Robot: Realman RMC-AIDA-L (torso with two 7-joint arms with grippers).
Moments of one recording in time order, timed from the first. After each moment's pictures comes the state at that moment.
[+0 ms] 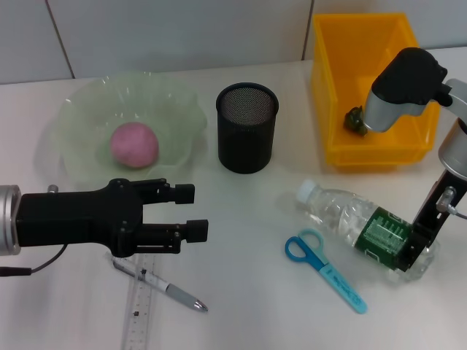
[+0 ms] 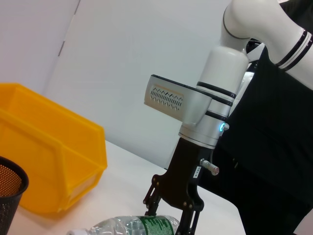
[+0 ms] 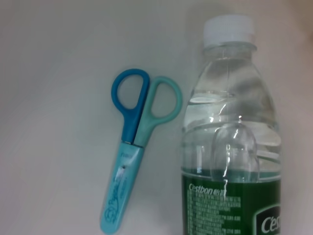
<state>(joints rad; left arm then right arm) -0.51 -2.06 0.92 0.75 1.81 1.78 -1.63 0.77 2.08 -1.17 -1.09 -2.88 -1.81 2.37</state>
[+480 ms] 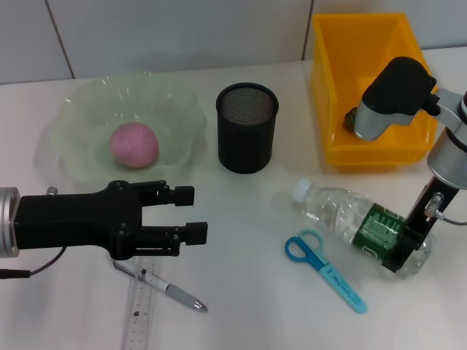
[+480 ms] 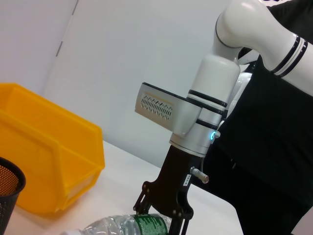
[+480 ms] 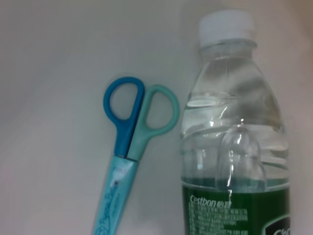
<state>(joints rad) -0.50 -2.06 0.92 0.75 1.81 1.79 -1.63 0.77 2.08 -1.20 -1.02 -2.87 -1.72 2.38</state>
